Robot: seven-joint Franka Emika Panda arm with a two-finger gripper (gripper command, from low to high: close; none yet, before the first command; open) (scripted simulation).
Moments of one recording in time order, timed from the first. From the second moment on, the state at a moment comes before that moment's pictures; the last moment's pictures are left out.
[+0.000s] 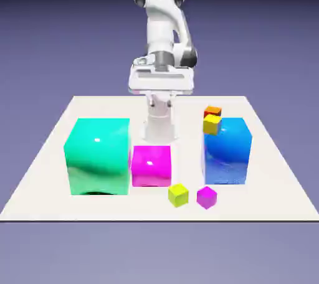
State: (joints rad) arm -0.01 -0.53 0.03 -2.79 0.00 3.01 0.79
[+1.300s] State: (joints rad) arm -0.44 0.46 0.66 -2.29 0.09 2.49 1.82
